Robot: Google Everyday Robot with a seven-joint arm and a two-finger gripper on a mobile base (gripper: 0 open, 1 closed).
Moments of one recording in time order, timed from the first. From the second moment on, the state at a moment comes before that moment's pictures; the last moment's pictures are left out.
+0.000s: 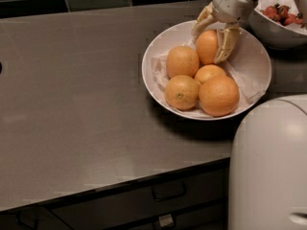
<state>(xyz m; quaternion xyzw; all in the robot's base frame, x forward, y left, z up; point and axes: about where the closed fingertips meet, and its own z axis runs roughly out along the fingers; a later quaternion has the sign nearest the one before) 0.655 -0.158 0.936 -0.83 0.52 0.02 0.21</state>
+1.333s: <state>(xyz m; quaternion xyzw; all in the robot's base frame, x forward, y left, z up) 0.652 -0.162 0.929 -0.83 0.53 0.04 0.20</state>
